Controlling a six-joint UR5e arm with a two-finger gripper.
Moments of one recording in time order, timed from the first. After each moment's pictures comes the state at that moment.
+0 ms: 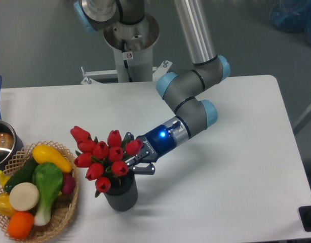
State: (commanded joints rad) arm 2.58 -2.13 -1.89 -0.75 -0.03 1.58
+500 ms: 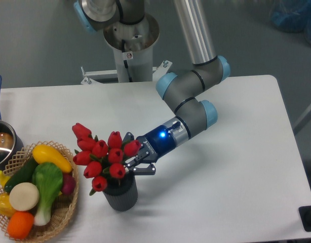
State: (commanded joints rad) arm 2.58 -2.13 -1.89 -0.75 -0.03 1.60
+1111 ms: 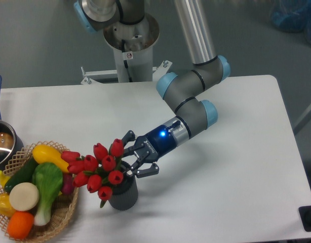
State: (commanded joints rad) arm 2.59 -2.12 -1.89 -0.75 -0.03 1.65
